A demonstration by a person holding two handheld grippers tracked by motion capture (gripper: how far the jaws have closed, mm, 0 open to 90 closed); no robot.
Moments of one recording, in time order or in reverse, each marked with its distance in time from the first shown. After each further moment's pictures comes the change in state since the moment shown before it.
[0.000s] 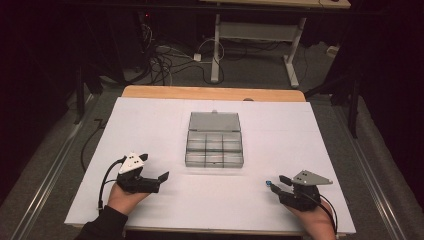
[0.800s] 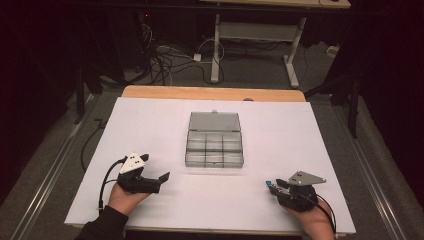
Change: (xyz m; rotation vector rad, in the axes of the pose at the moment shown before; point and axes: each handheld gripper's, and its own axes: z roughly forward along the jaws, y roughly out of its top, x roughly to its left) left arm -0.001 0.000 0.001 0.005 -0.009 -0.002; right arm 0.004 0.000 0.006 0.071 0.014 -0.043
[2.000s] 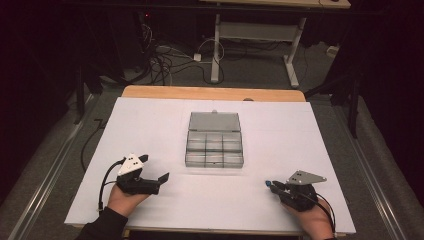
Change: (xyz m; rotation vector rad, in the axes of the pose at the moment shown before) left arm -0.003 -0.001 -0.006 -0.030 -0.001 0.007; right arm -0.003 0.000 0.000 -0.013 0.051 -0.004
